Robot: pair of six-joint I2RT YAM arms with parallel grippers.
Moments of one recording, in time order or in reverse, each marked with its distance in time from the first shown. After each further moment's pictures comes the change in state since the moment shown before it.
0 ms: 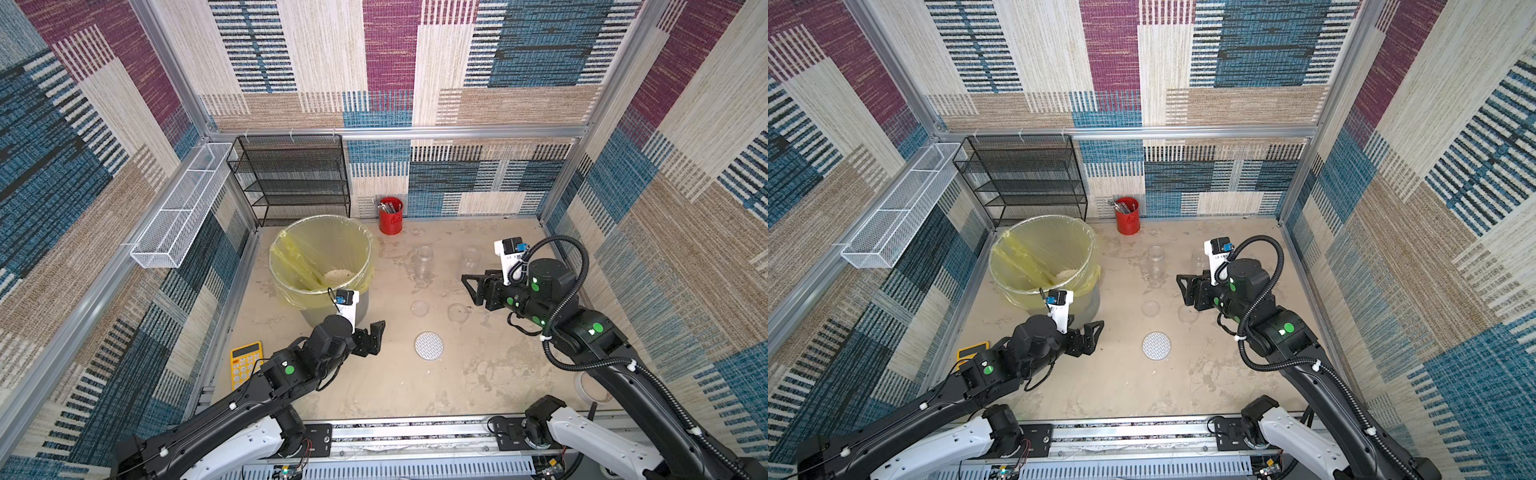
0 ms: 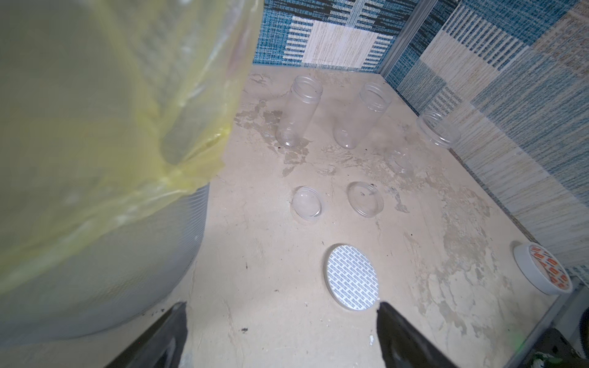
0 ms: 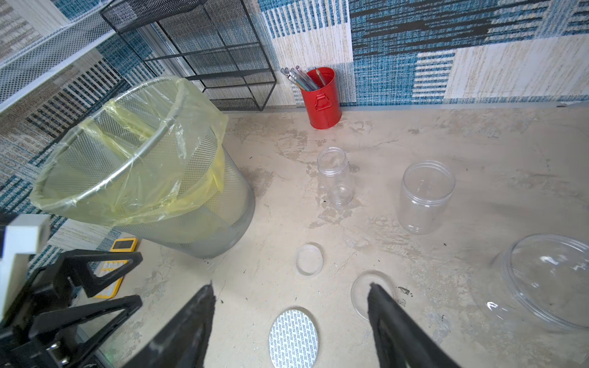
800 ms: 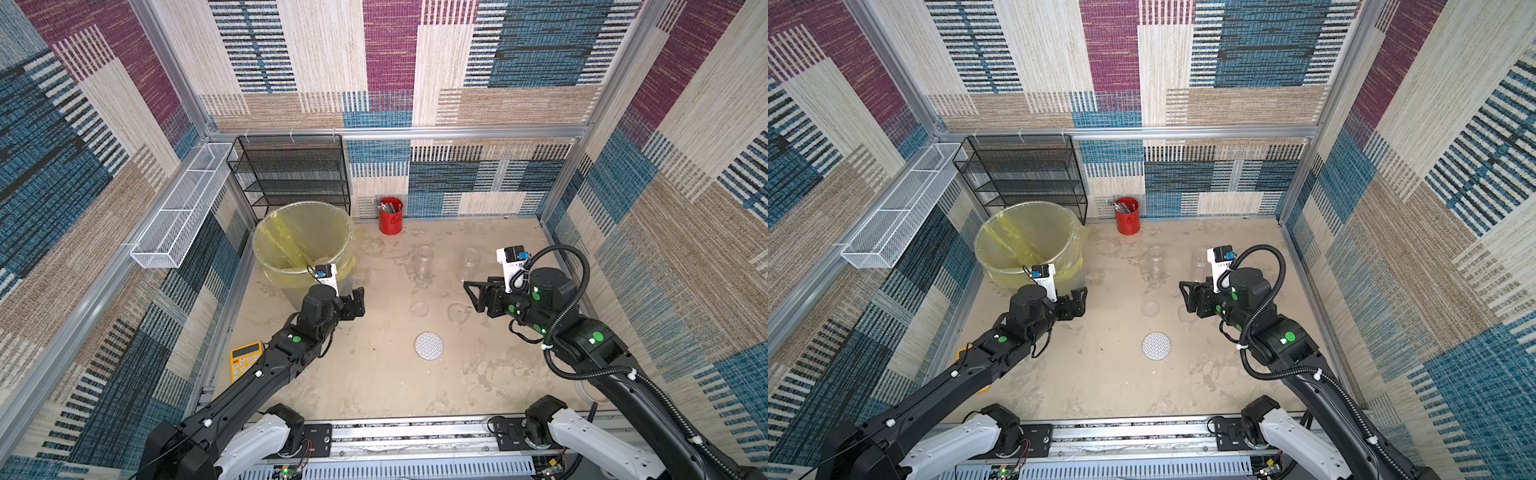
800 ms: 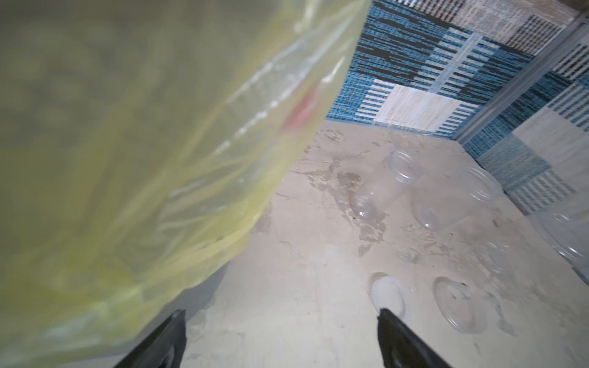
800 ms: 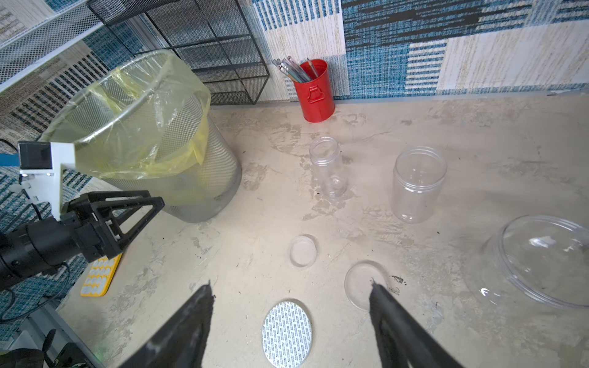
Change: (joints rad) left arm 0.410 0.176 0.005 0.221 0.087 0.087; right arm 0.000 -0.045 -0.087 0.022 0.018 0.001
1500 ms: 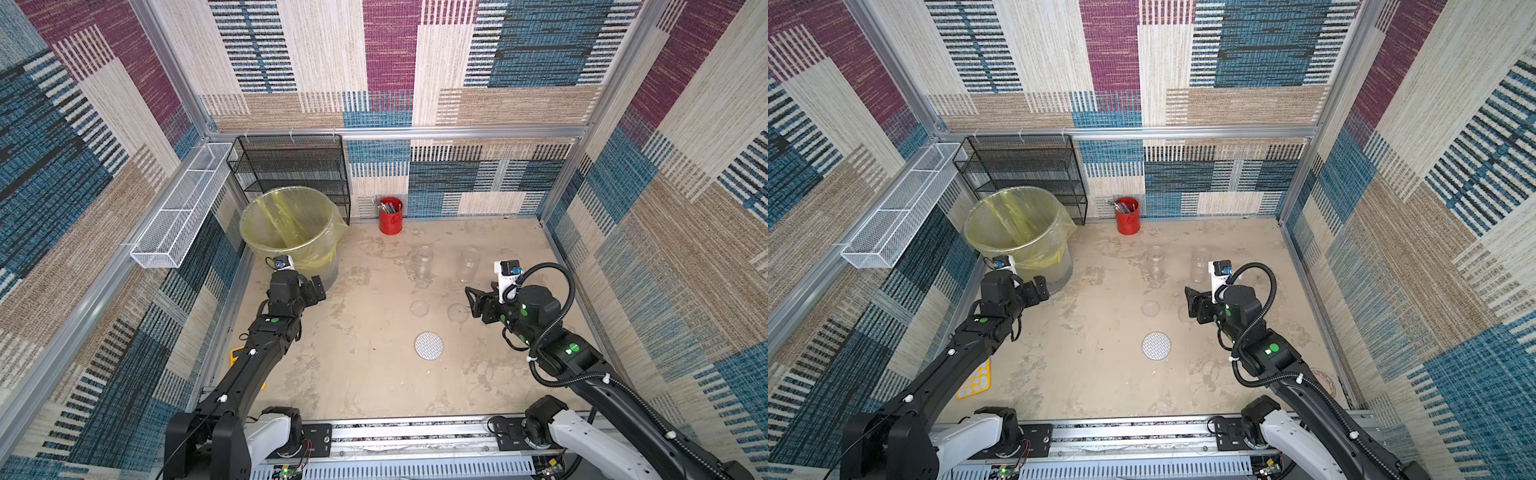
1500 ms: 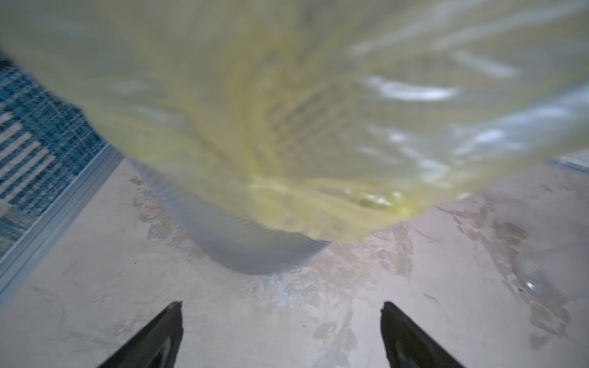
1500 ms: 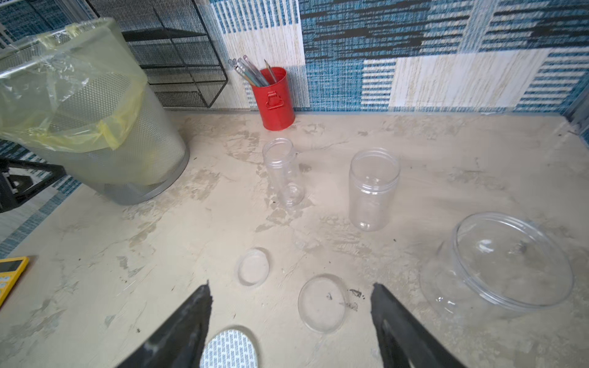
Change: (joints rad) left arm 0.380 0.114 0.035 -0.014 0.003 0.112; right arm 0.000 -0.061 -0.298 0.323 0.185 -0.111
